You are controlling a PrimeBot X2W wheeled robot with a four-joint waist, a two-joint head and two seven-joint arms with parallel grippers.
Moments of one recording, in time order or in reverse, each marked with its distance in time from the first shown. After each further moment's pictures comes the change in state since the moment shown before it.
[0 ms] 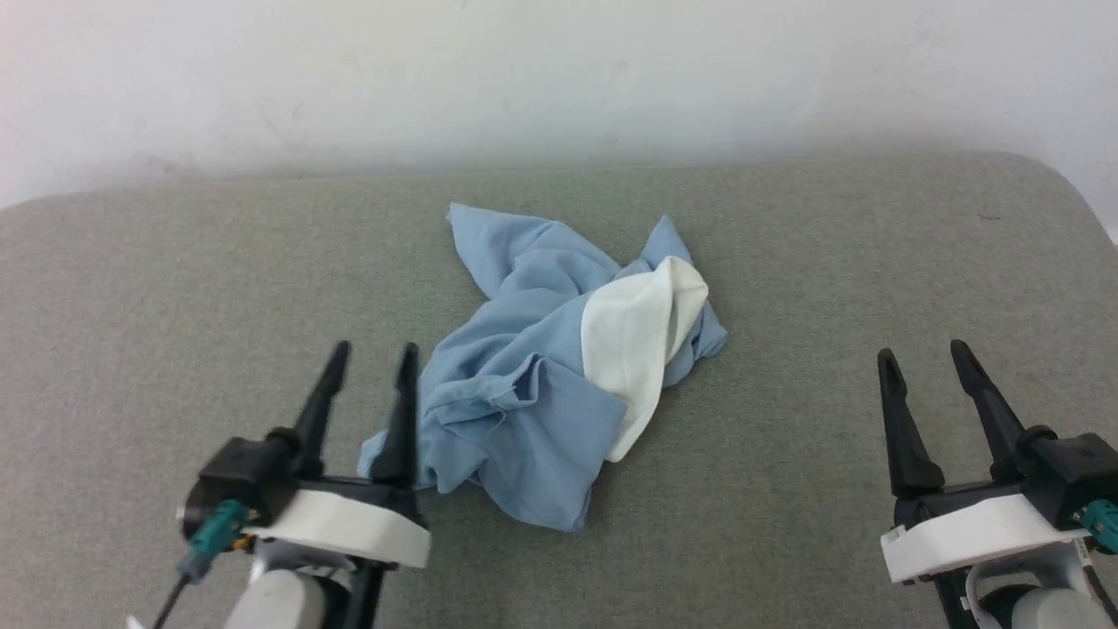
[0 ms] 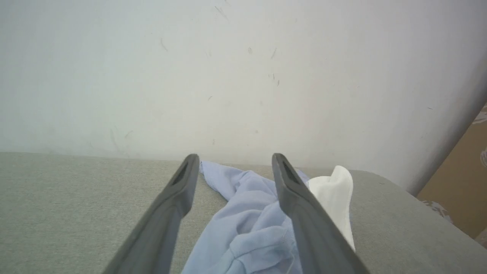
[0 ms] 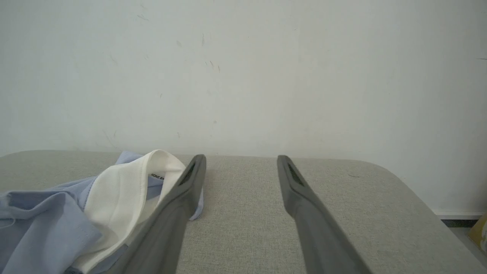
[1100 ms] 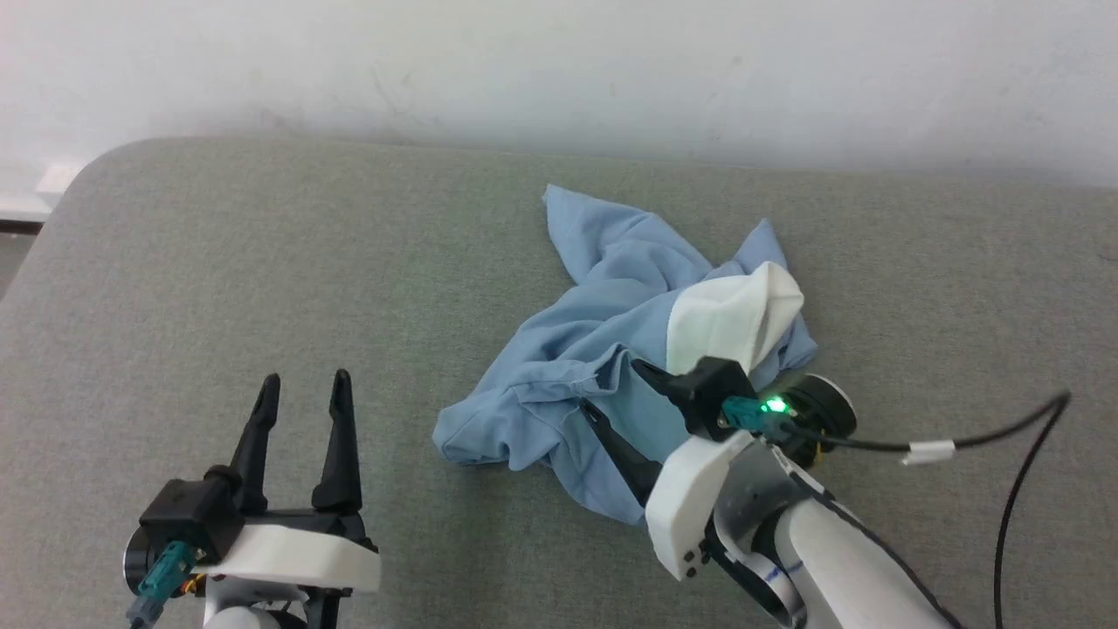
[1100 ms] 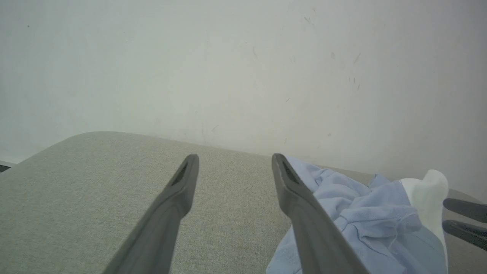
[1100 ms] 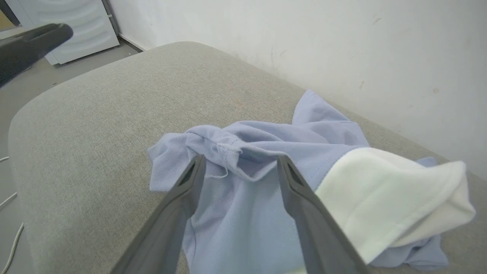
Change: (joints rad) left arm 0.093 -0.054 0.194 -0.025 0.097 -0.051 0.000; right arm -0.315 -0.002 0.519 0.266 0.054 0.000 0.327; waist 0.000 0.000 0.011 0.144
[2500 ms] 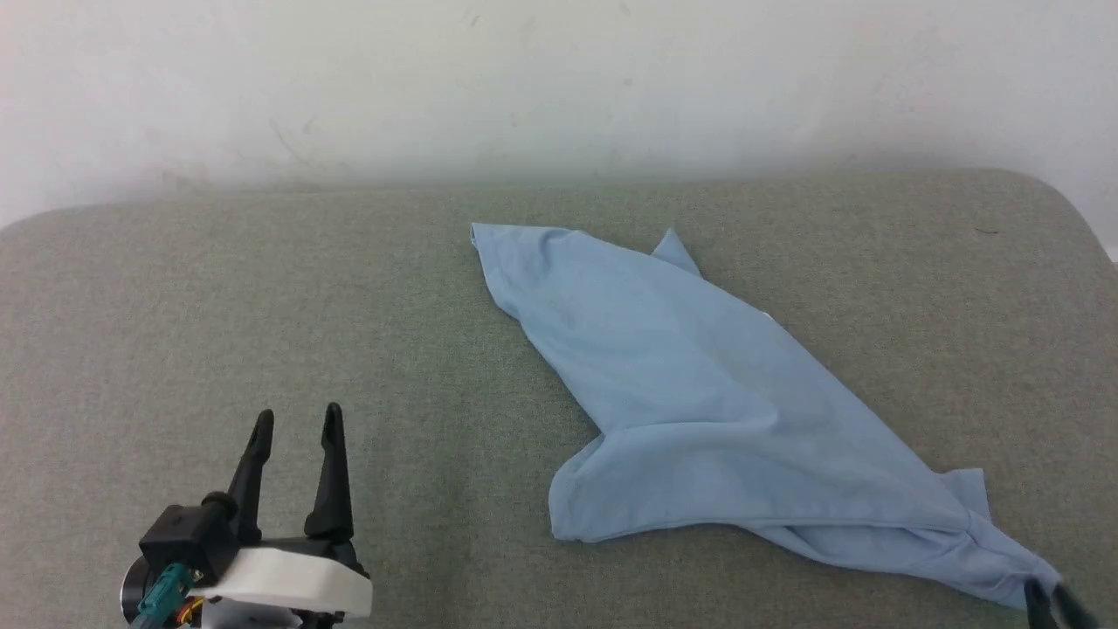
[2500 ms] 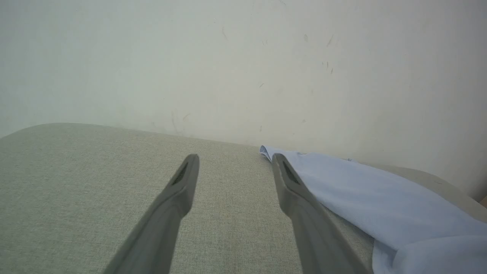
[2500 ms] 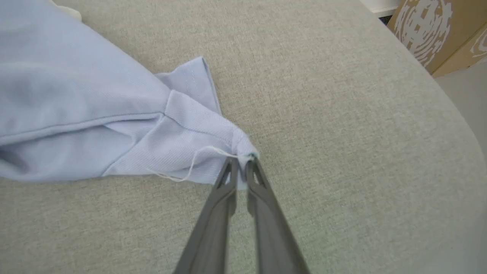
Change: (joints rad) left arm 0.026 -0.071 0.100 0.069 0.069 -0.078 0.000; right arm 0.533 0.003 -0.831 -0.076 0.032 0.000 -0.018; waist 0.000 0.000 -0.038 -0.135
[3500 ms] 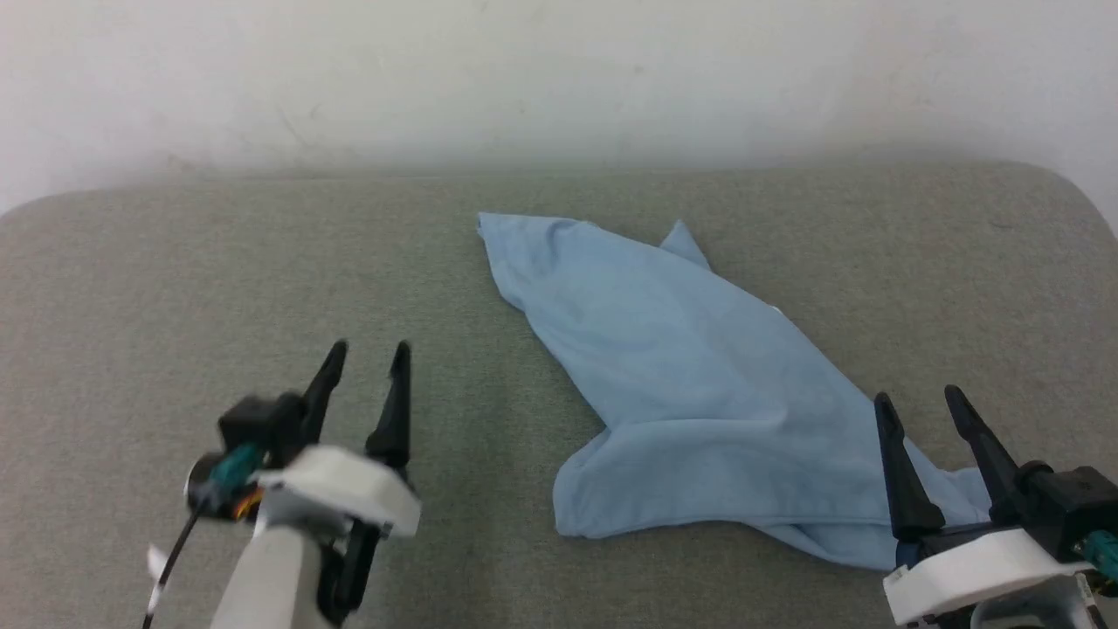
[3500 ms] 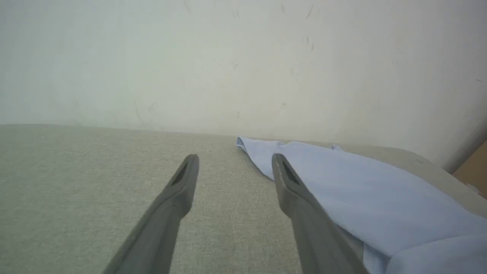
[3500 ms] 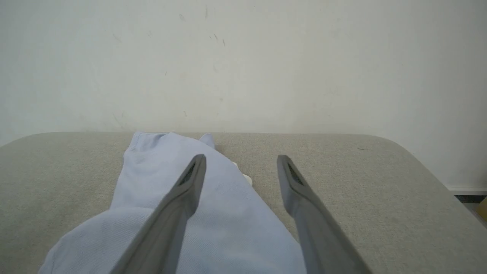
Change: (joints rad) left arm -0.206 0.021 -0.095 0.195 -0.008 -0.028 0.062; right arm -0.128 0.001 0.312 -0.238 -0.059 0.000 -0.247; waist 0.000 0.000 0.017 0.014
